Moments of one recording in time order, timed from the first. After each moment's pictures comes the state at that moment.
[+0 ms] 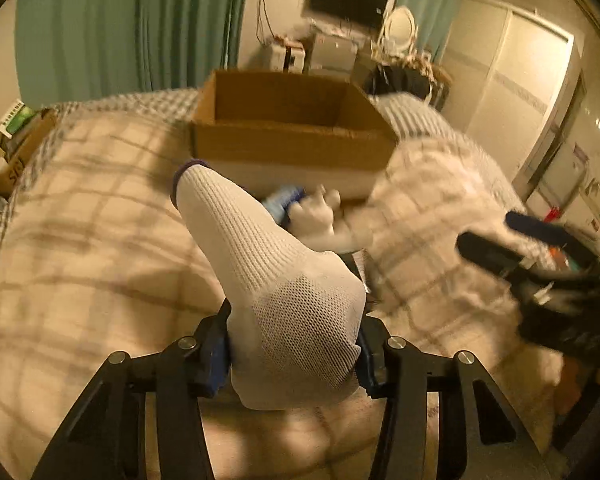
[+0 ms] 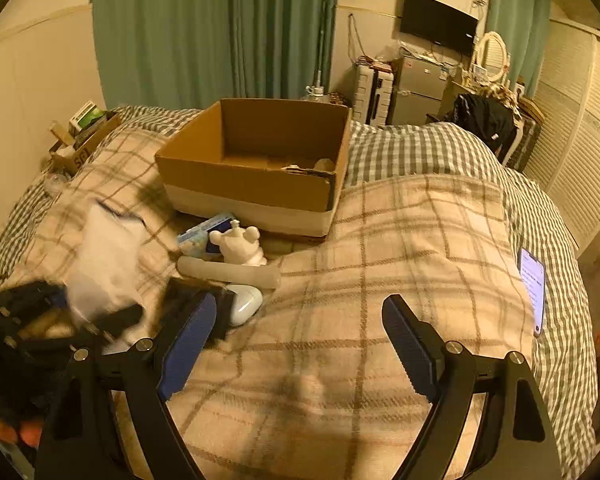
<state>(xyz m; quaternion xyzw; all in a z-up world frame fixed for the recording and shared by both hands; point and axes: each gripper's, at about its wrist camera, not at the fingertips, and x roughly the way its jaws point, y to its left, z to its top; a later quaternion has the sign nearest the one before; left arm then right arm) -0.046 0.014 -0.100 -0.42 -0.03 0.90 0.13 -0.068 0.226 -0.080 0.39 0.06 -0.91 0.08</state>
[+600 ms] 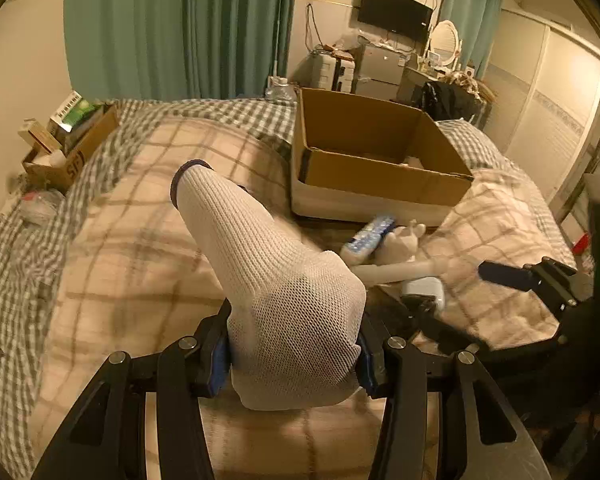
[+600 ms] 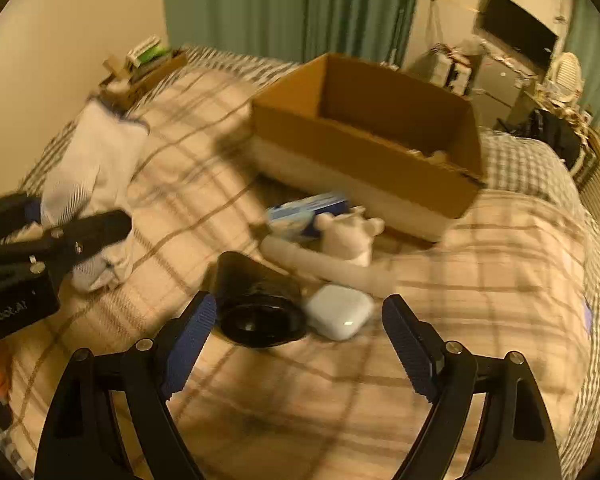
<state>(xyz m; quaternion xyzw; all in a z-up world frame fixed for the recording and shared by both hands) -0.055 -0.048 -0.088 -0.41 -0.02 0.91 0.04 -0.095 0.135 -0.118 0.45 0.13 -0.86 0.19</state>
